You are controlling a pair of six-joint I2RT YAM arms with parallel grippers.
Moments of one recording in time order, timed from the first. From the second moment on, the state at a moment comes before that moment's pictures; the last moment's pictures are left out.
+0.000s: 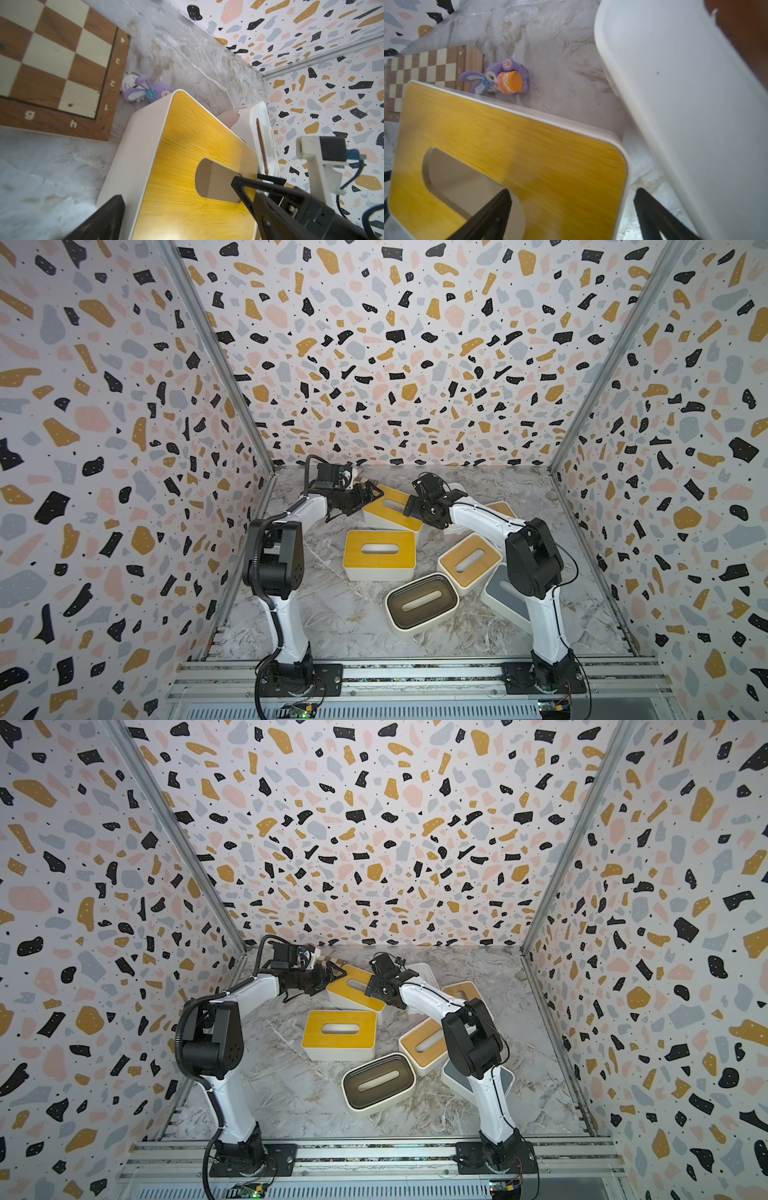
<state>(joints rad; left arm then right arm) -0.12 1.96 1.41 -0.25 0.68 -0.48 0.64 2.13 1.74 -0.57 0.12 0.85</state>
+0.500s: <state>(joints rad) -0.15 1.99 1.45 -0.30 0.67 -0.46 0.63 2.19 1.82 -0.63 0.13 0.80</state>
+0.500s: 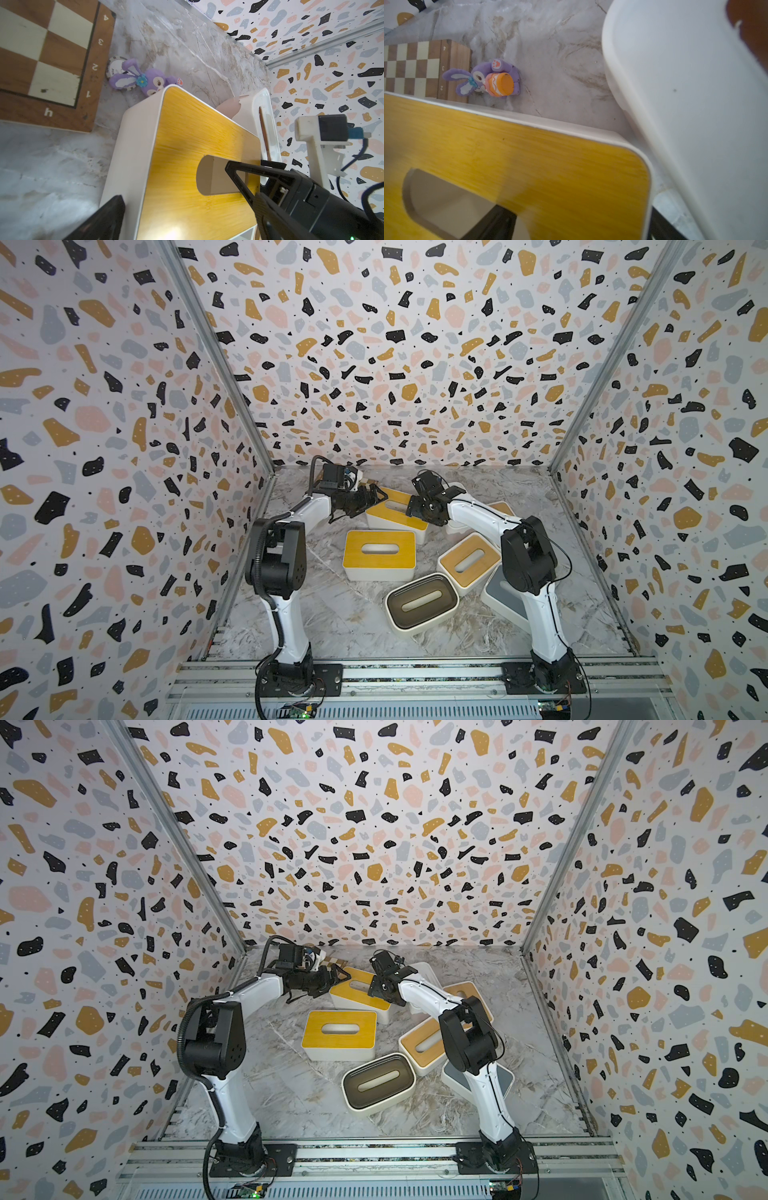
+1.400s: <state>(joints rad) -0.16 1.91 1.45 -0.31 0.69 -0.48 0.63 2.17 1.83 -0.64 0.16 0.73</state>
